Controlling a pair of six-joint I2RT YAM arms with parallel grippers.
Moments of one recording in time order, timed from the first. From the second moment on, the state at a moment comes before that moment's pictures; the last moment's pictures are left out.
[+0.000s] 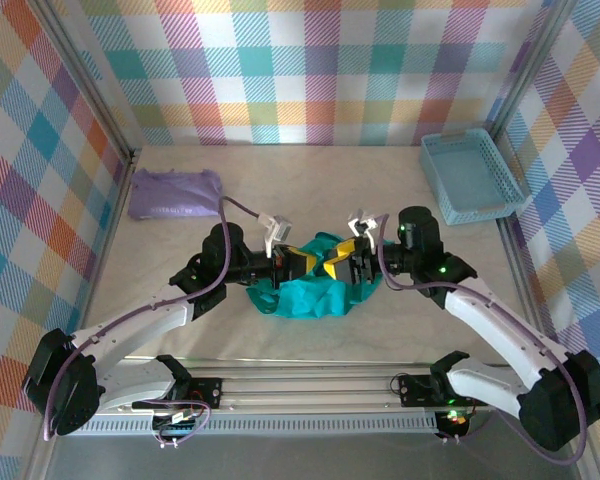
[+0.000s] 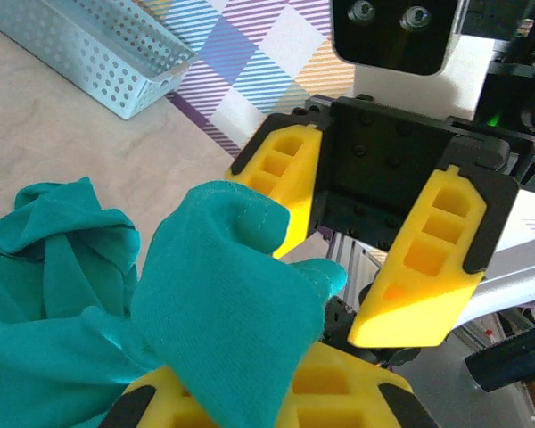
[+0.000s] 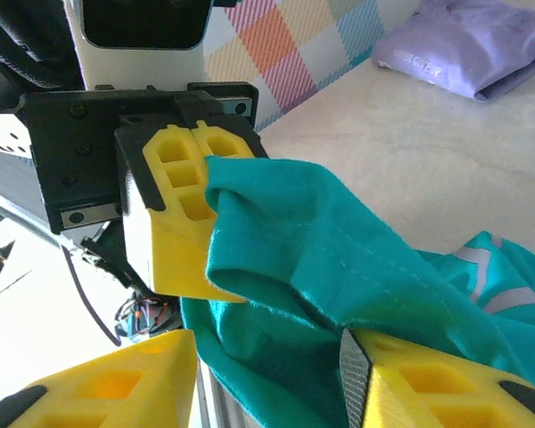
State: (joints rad) left arm -0.69 1.14 0.72 0.20 0.63 -0.49; right arm 0.51 1.06 0.78 -0.14 -0.88 0.15
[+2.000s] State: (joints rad) left arm -0.72 1.11 0.73 -0.23 -0.03 -0.29; right arm 0.56 1.31 1.12 -0.32 -0.90 0.53
